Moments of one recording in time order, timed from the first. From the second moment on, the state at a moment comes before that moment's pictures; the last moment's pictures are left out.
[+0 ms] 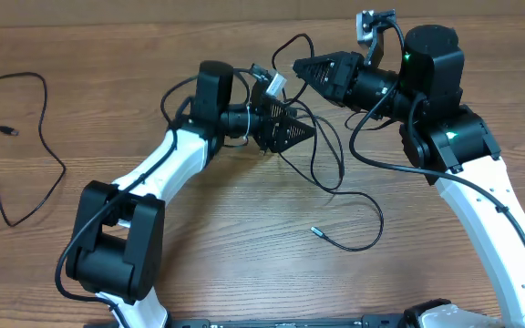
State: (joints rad) left arm -0.33 1.87 1.18 0.10 1.07 -0.20; right arm 0.29 1.42 1.39 -0.30 -0.70 0.86
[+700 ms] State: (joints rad) left arm -0.45 1.87 1.10 0.22 1.04 -0.45; right arm 0.29 1.42 1.39 -0.30 -0.70 0.86
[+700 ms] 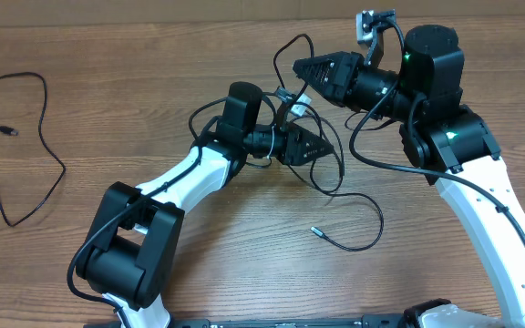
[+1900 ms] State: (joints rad) left arm -0.42 1.87 1.10 0.12 0.96 -0.42; right arm 0.20 1.45 1.34 -1.08 -0.01 0.69
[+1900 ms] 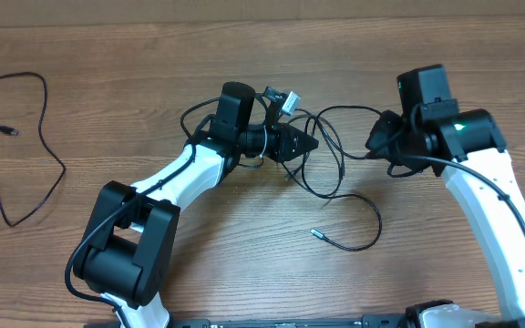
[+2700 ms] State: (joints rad) left arm -0.32 1.56 1.10 0.37 0.90 -0.55; right arm 0.20 1.58 1.26 -1.04 0.10 0.68
